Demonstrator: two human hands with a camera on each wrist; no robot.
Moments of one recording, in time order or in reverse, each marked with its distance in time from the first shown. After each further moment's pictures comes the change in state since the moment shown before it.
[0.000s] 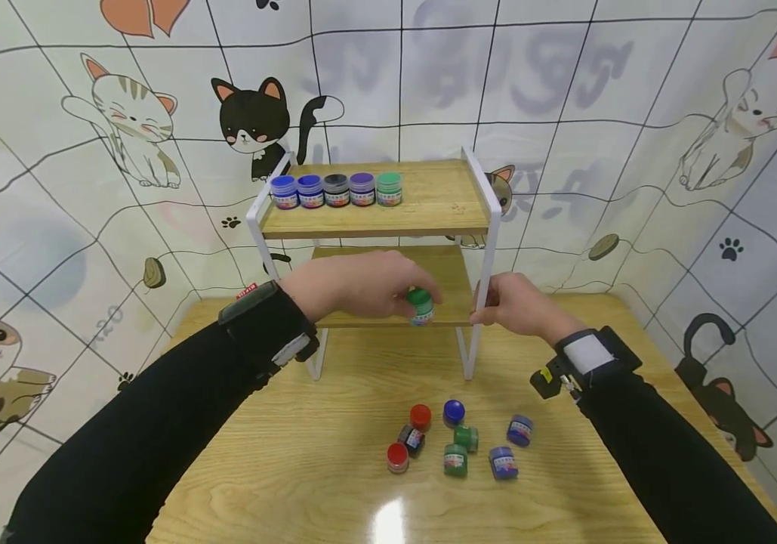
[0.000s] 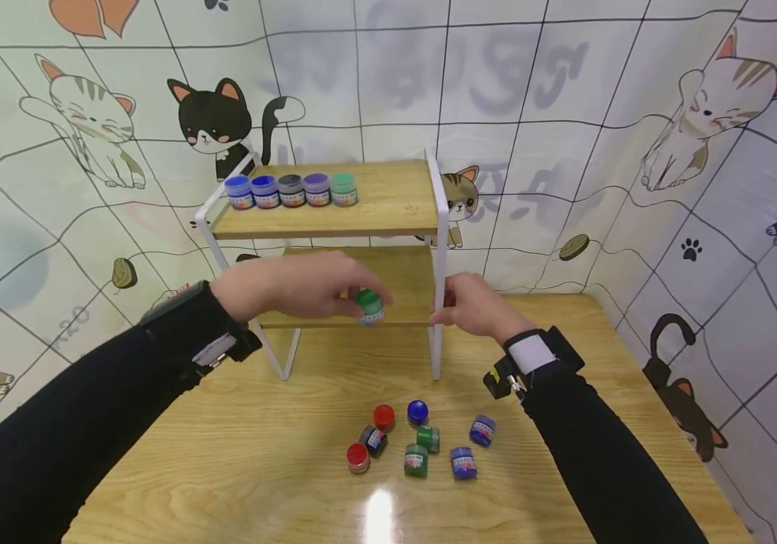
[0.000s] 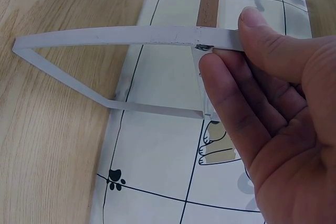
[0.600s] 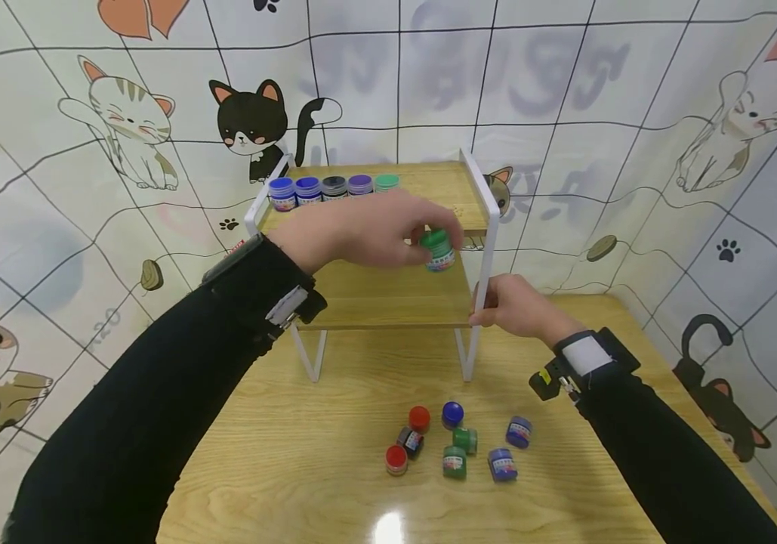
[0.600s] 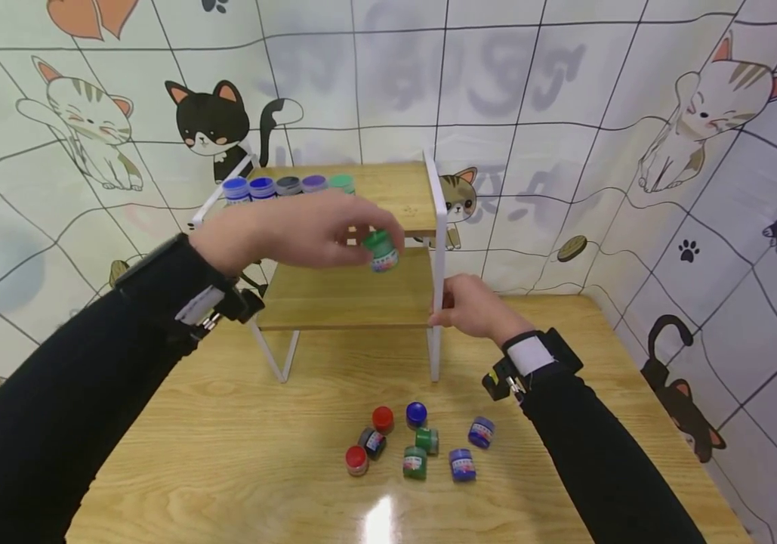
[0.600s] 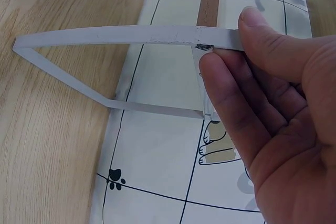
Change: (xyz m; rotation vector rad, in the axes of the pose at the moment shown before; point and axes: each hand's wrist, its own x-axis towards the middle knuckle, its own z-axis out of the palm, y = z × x) left_hand -0.004 0.011 -0.059 -0.023 0.143 0.038; right_hand -0.001 -0.001 -0.001 0.025 -0.003 -0.012
